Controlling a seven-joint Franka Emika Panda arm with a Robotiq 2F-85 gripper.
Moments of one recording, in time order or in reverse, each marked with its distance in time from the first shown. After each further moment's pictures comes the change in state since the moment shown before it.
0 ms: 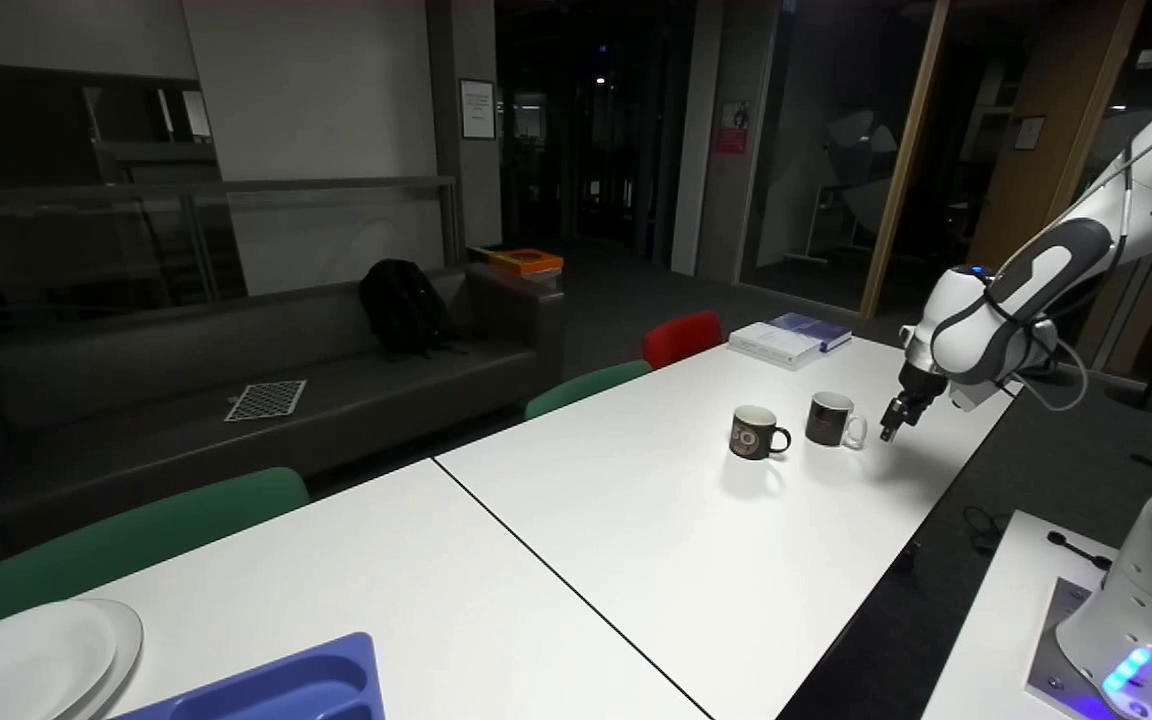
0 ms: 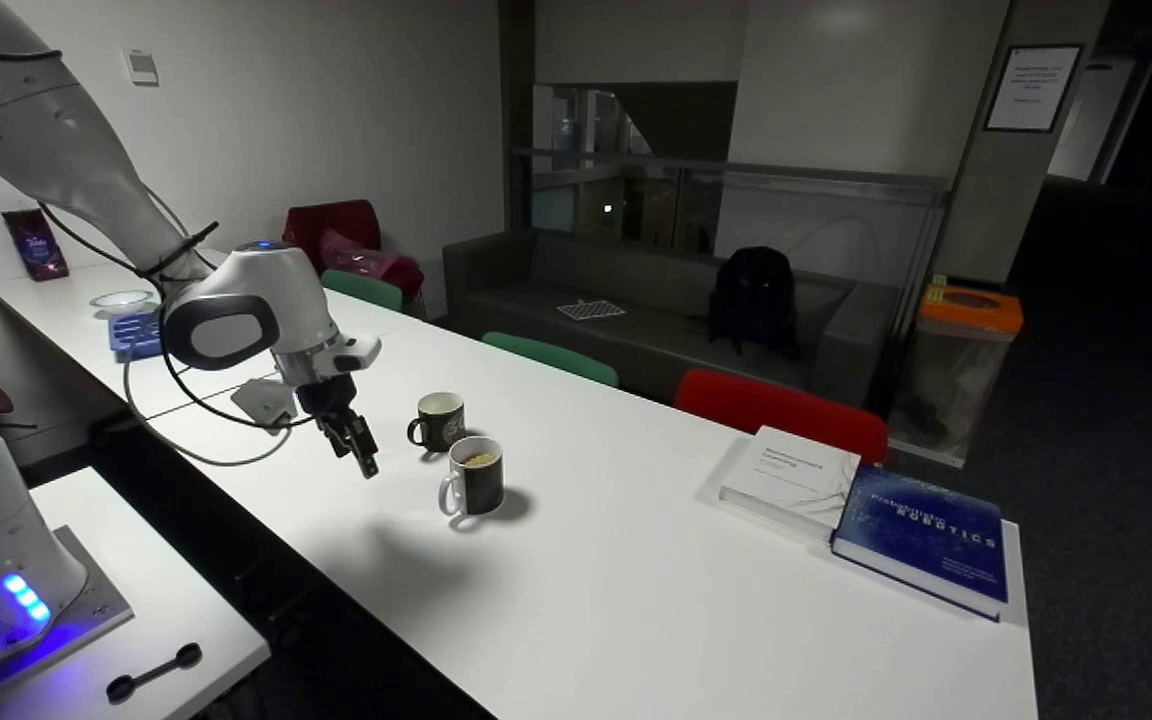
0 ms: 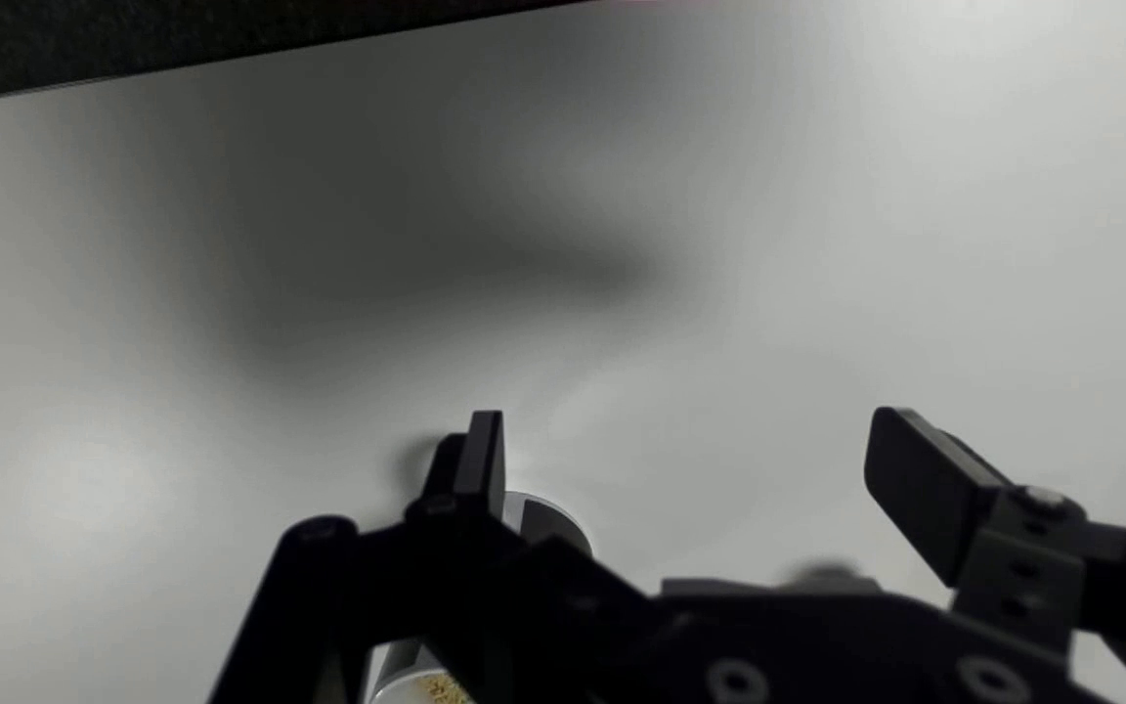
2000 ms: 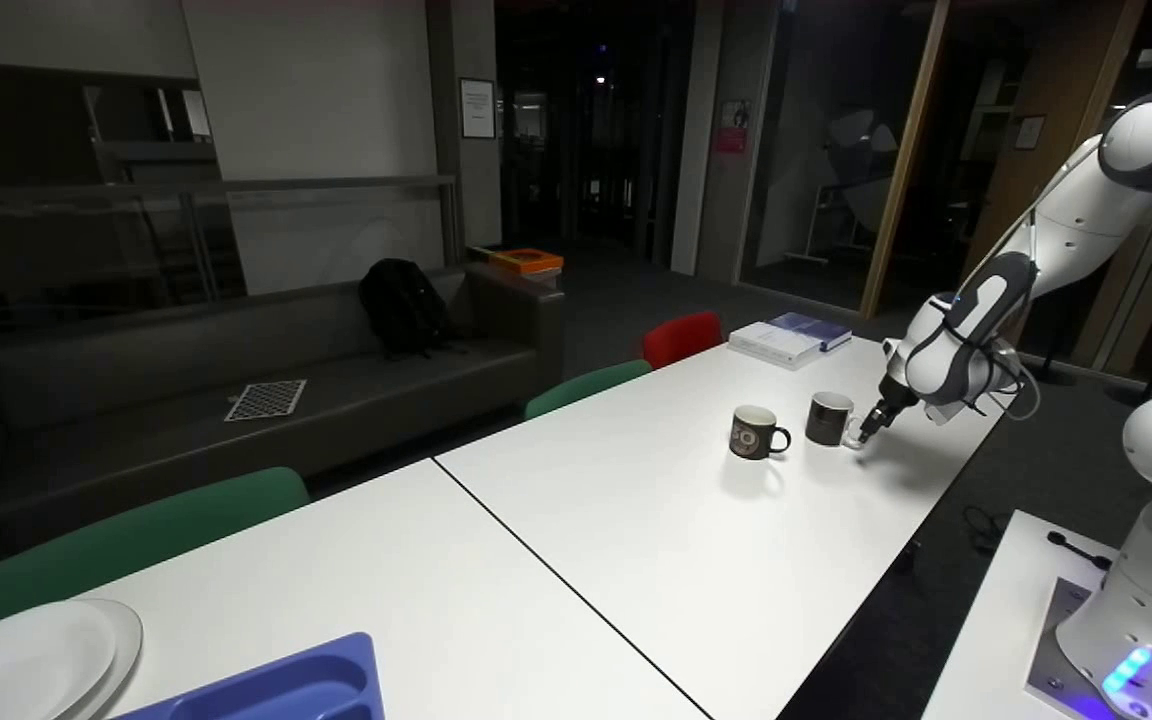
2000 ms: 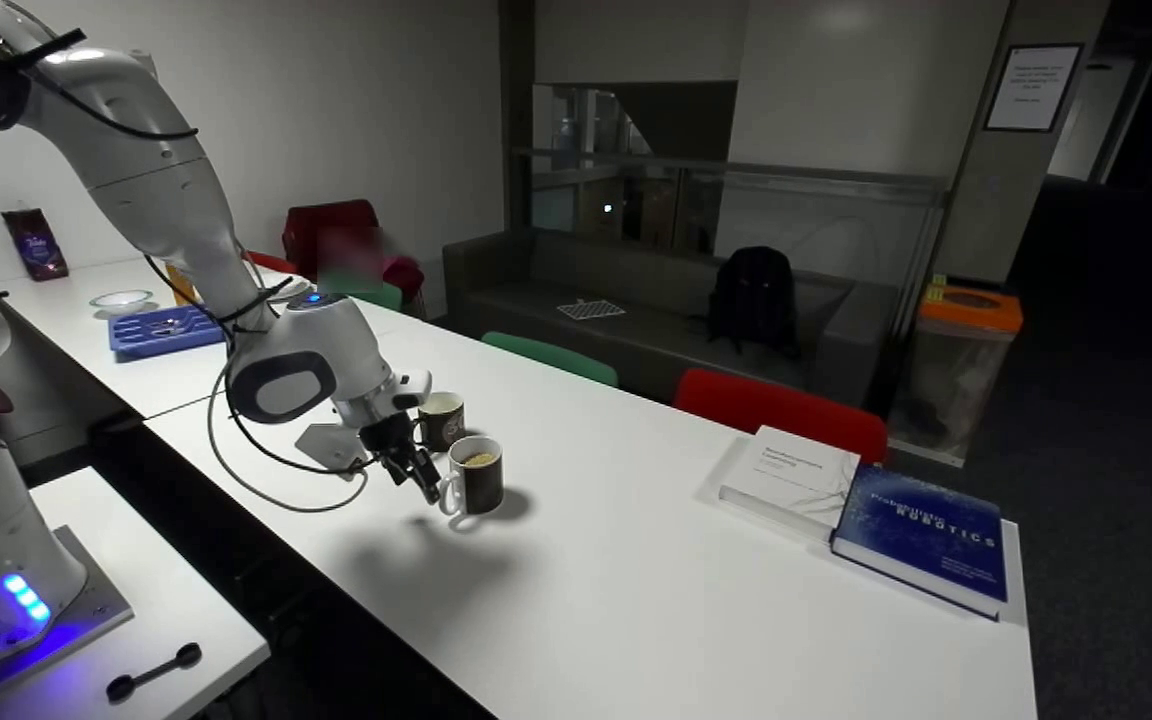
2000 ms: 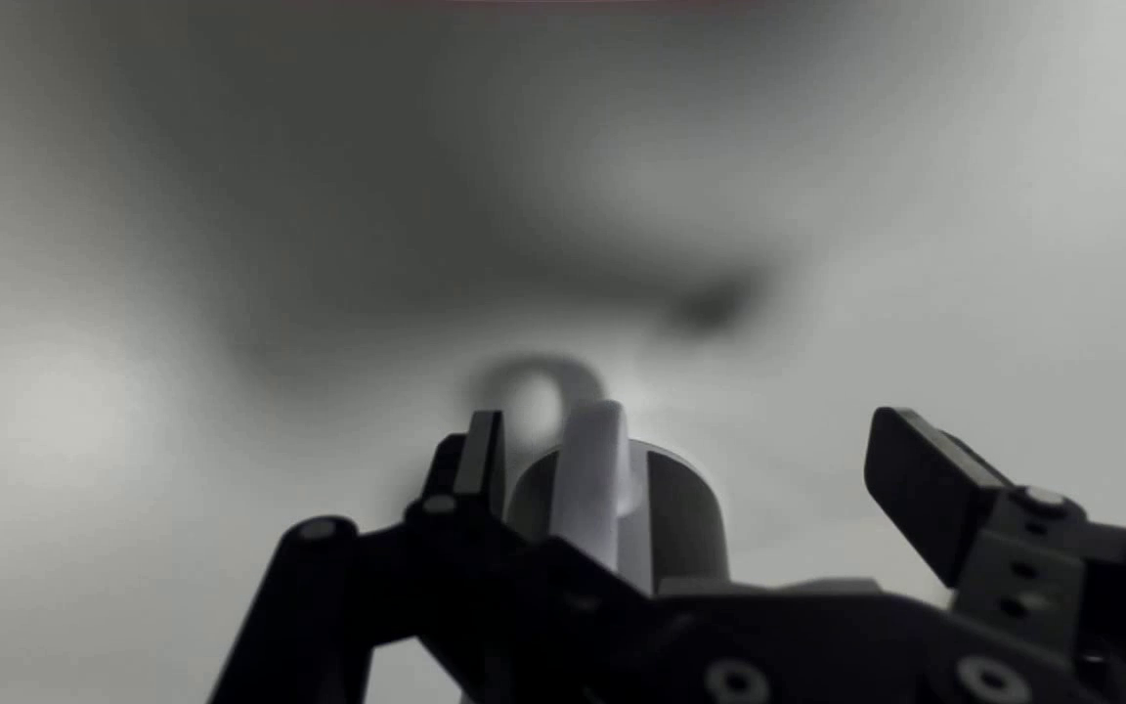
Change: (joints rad) arm -0.387 0.349 0.304 0.202 -0.036 0.252 -0.091
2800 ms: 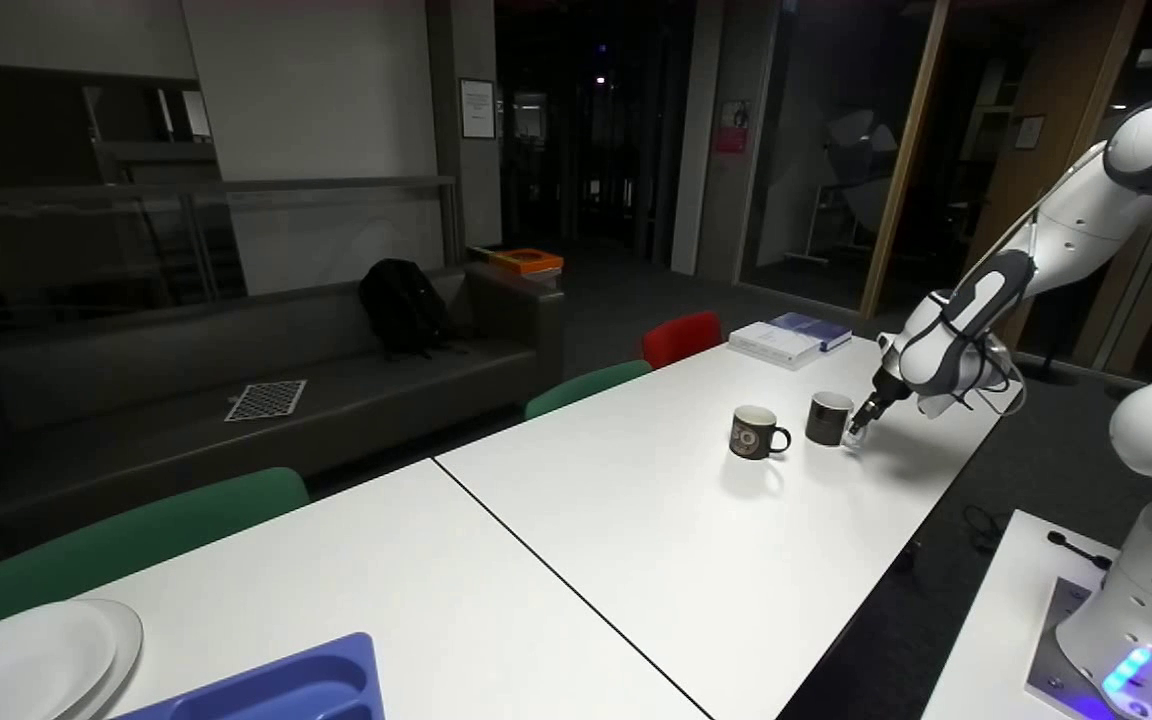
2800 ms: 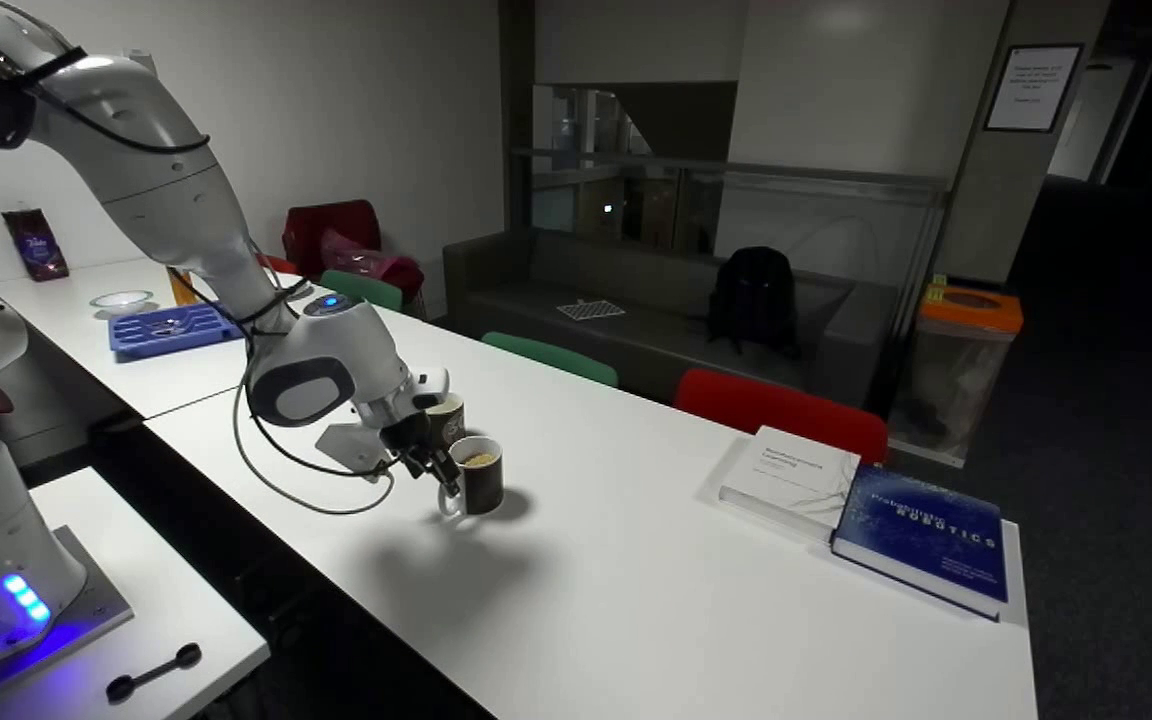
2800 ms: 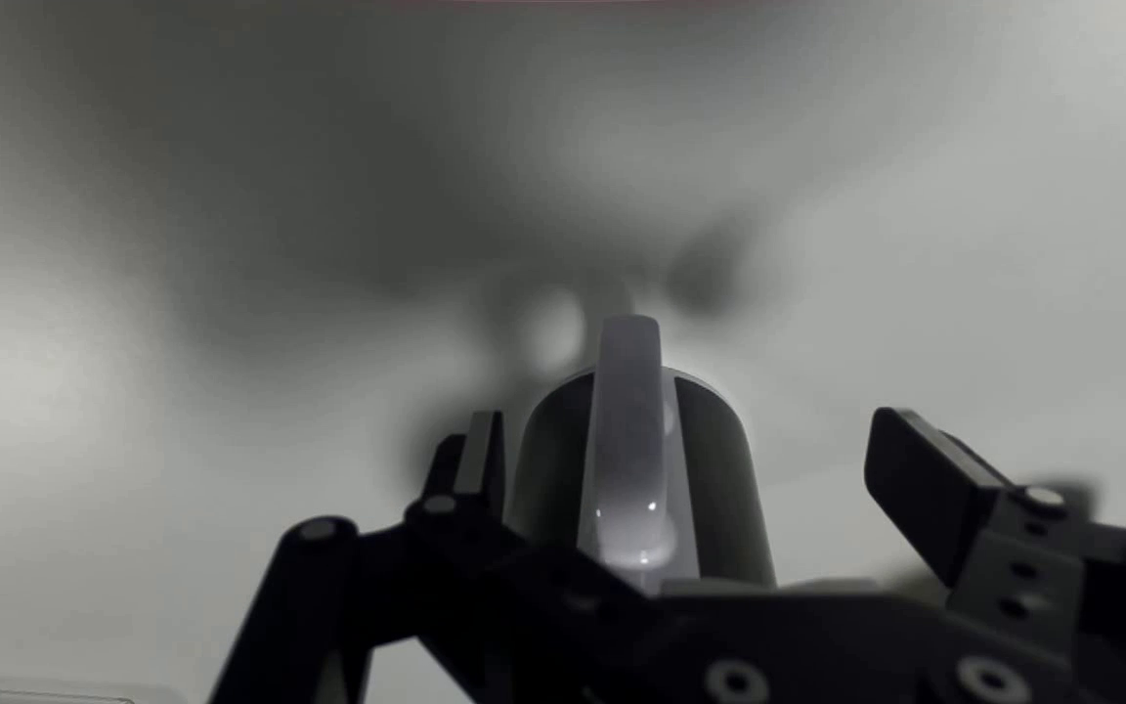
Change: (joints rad) arm -0.243 0.063 0.225 0.073 -0.001 0.000 -0.065
